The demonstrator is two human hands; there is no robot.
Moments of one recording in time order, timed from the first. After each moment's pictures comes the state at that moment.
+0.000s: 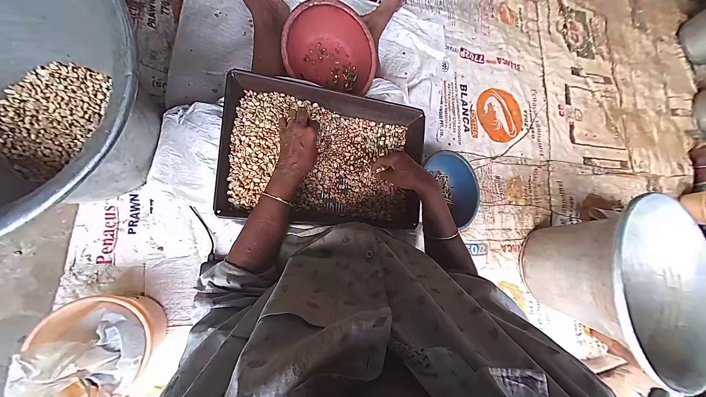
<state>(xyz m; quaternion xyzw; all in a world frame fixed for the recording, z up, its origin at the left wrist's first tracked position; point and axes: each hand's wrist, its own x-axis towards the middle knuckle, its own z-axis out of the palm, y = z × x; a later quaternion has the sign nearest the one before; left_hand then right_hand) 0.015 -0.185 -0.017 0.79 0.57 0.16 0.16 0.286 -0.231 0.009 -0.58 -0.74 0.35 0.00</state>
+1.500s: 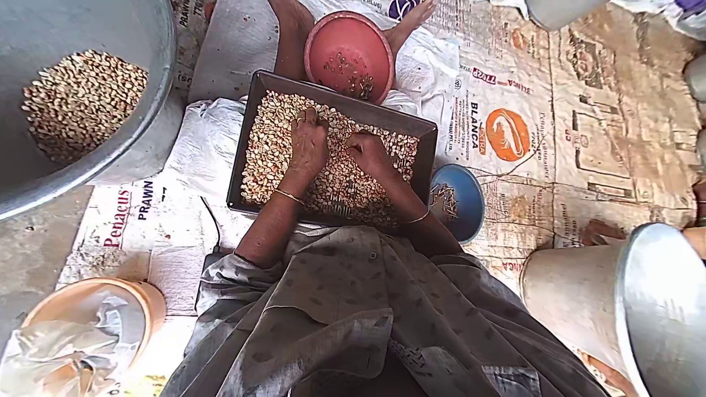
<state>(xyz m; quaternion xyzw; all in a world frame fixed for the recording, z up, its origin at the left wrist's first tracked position) 0.011 -0.183 -0.021 0.76 0.61 0.19 0.15 0.189 -0.181 -0.018 -0.57 -0.78 0.24 0.13</state>
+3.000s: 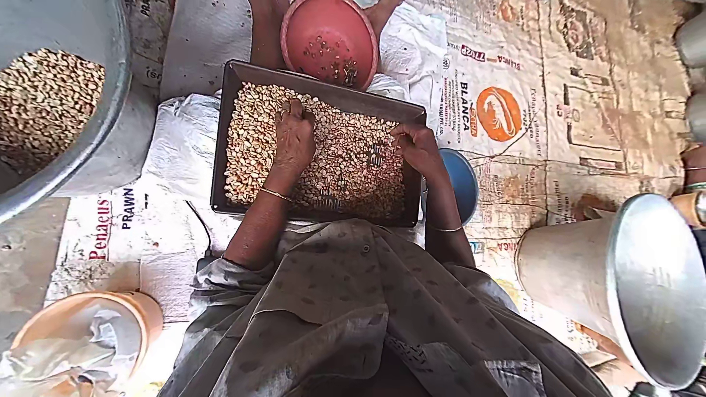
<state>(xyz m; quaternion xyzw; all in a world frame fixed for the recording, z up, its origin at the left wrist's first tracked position) 0.013 -0.182 -0.026 0.77 0.59 0.19 0.15 0.299 -0.218 0.021 -0.64 -0.69 0.28 0.19</state>
